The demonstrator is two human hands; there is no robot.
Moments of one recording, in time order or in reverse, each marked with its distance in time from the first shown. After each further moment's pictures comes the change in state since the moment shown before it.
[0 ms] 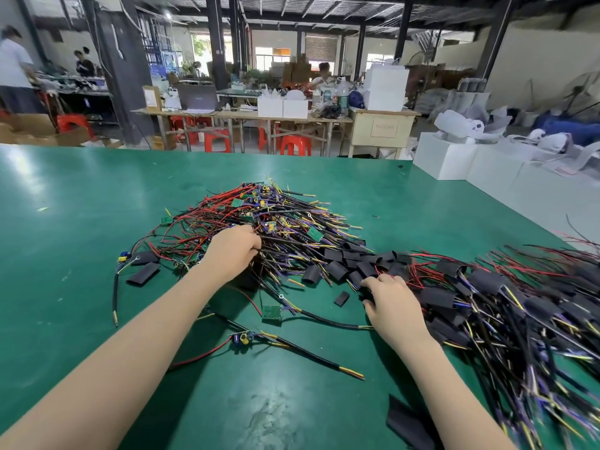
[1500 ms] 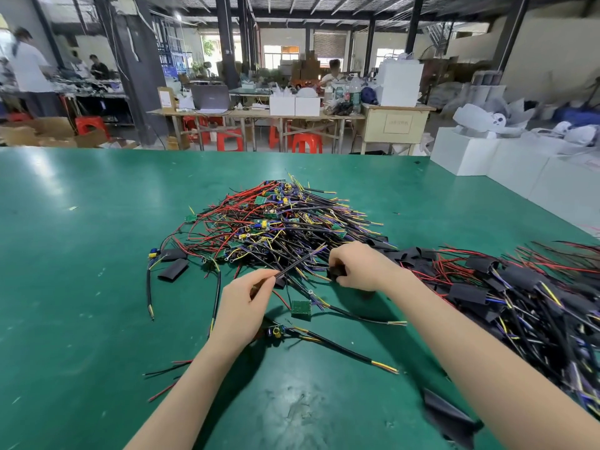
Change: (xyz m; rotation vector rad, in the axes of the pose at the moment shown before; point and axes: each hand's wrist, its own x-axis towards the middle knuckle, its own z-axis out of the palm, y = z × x) left_hand -0.112 0.041 -0.005 -0.909 0.271 -0.371; right_hand 0.076 -0.064 -0.018 0.051 -0.240 -0.401
